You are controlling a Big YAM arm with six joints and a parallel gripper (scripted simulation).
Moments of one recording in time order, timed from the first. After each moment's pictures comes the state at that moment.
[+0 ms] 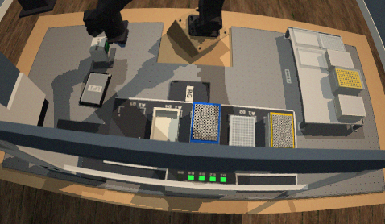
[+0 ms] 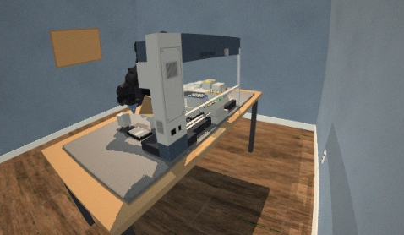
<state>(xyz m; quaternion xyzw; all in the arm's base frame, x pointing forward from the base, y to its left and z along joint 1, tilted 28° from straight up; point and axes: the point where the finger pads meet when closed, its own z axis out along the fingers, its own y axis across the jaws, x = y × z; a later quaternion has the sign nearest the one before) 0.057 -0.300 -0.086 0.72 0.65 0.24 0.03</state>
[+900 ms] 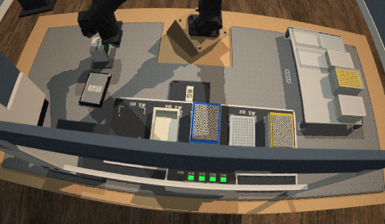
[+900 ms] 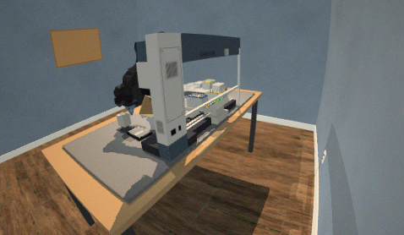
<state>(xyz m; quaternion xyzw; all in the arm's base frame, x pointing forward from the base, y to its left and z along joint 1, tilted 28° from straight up) 0.056 -0.323 -0.094 0.72 0.65 0.24 0.04</state>
